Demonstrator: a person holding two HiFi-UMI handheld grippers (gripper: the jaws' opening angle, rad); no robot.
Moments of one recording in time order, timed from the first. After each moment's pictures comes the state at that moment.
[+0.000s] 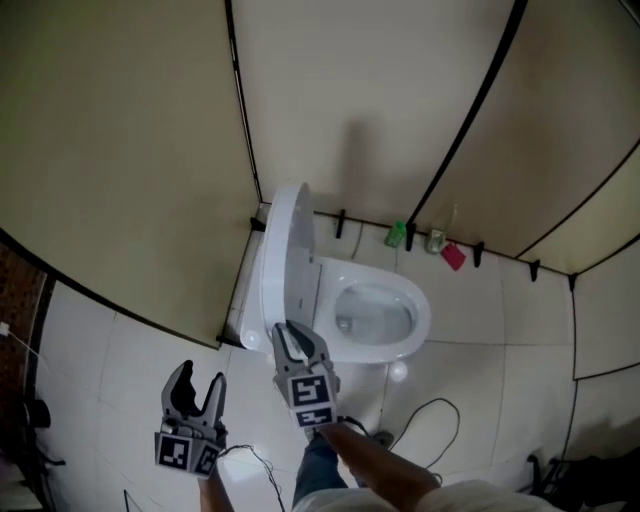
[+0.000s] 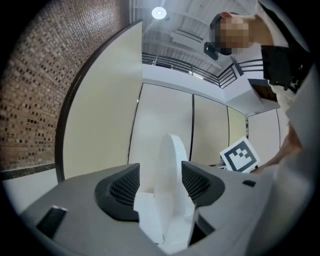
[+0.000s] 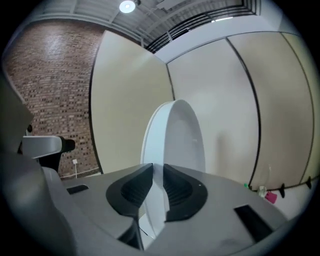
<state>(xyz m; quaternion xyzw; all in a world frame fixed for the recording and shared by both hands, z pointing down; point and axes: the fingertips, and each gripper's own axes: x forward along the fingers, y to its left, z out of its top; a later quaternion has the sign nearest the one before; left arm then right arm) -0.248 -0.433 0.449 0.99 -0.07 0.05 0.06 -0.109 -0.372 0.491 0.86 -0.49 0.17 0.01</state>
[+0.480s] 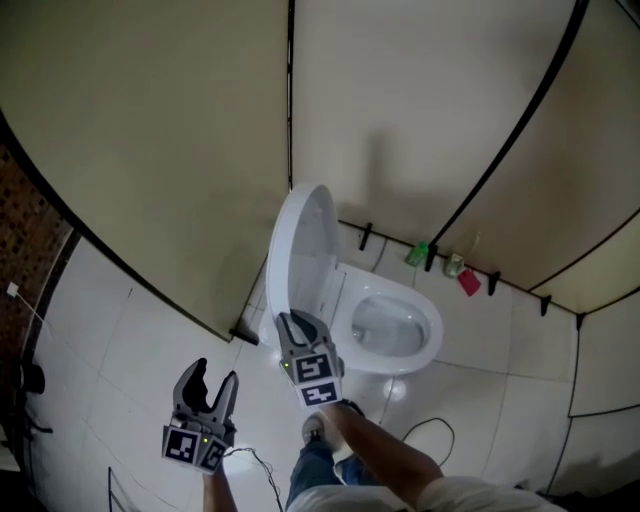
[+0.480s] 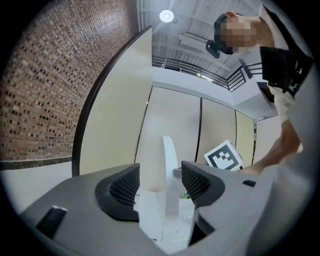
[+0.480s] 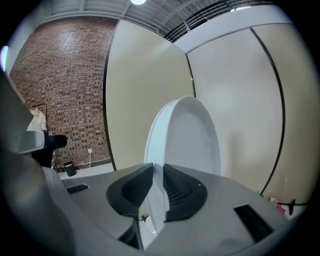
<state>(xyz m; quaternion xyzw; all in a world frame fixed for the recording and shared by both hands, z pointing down) -0.279 -0.449 0.439 0.99 -0.12 0.02 0.09 -0.125 -0.429 0.496 0.80 -0.56 0.18 0.06</state>
